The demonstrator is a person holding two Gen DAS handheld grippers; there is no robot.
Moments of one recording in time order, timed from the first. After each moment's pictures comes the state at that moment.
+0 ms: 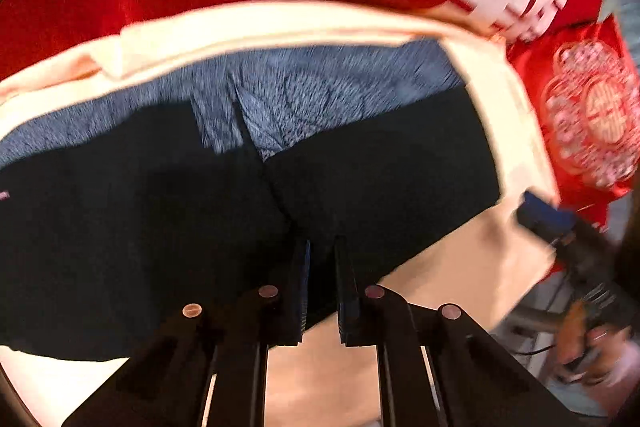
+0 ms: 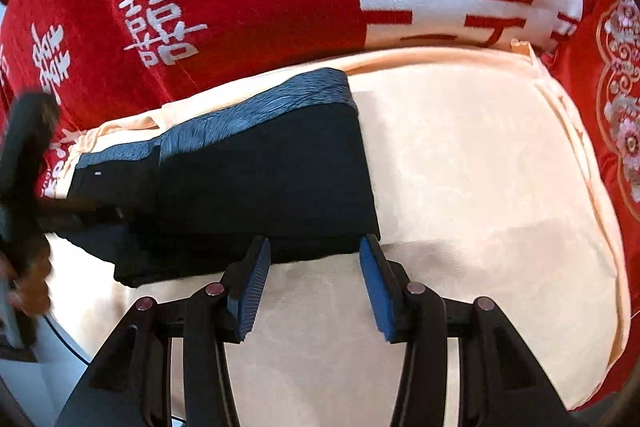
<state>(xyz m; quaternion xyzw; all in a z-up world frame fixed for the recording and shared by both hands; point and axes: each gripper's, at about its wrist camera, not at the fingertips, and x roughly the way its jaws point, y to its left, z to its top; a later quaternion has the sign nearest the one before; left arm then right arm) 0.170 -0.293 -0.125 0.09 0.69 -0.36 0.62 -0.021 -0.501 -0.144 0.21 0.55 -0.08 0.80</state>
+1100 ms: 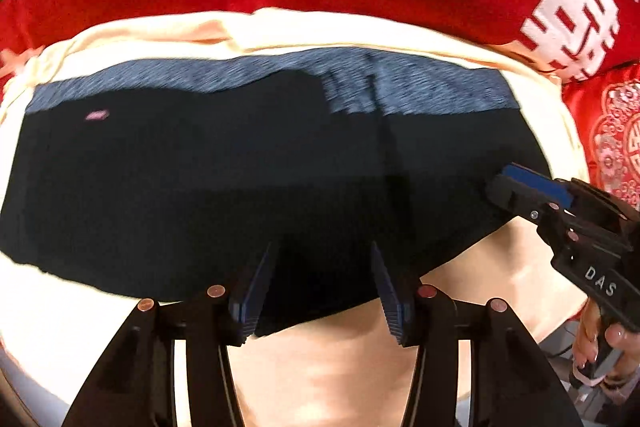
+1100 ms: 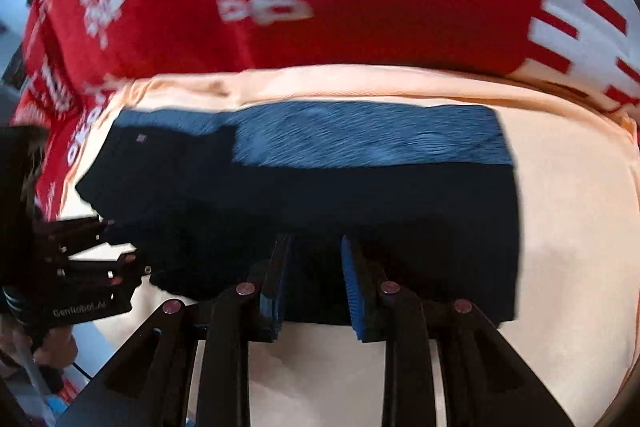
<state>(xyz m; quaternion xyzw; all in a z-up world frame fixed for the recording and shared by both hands) 0.166 -0.217 -0.108 0.08 0.67 -0.24 0.69 0.056 -0.402 -0.160 0.13 0.58 0.05 0.81</state>
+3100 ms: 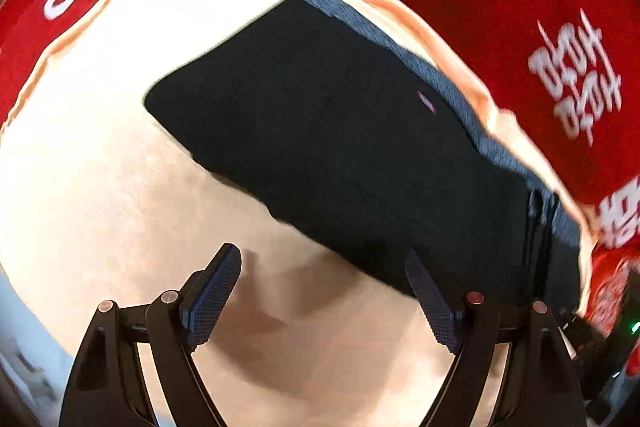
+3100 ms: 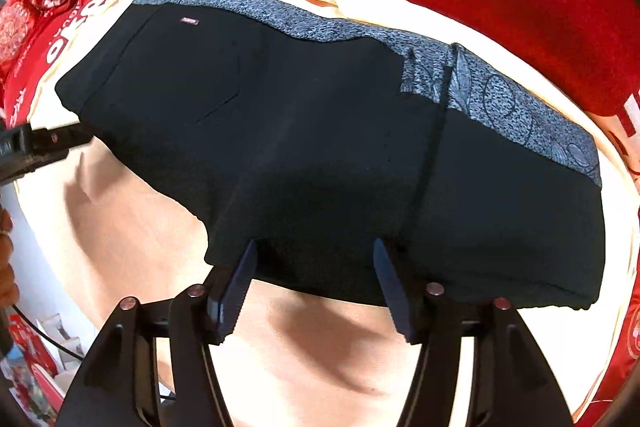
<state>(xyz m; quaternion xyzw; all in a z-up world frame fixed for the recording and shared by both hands) 0.209 0.030 -0.129 -0.12 0.66 -0.06 0.73 0.074 -0.254 -0.191 0.00 0.66 0.05 0.75</state>
